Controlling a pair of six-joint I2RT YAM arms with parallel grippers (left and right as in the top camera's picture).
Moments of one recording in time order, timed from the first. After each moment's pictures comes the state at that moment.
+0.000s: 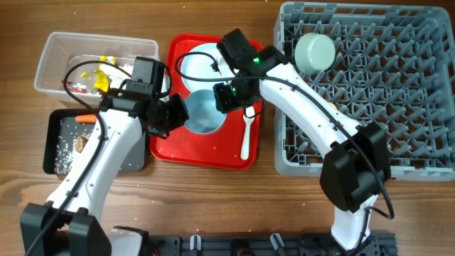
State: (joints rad) left arm -0.22 1.50 1.13 -0.88 0.26 -0.59; right arm 0.59 2.01 1.74 -1.03 -0.27 0.24
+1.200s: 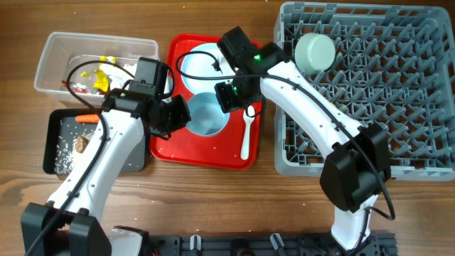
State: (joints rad) left arm -0.24 1.50 1.13 -0.88 0.25 -0.59; right arm 0.59 2.01 1.78 -1.10 -0.25 0.24
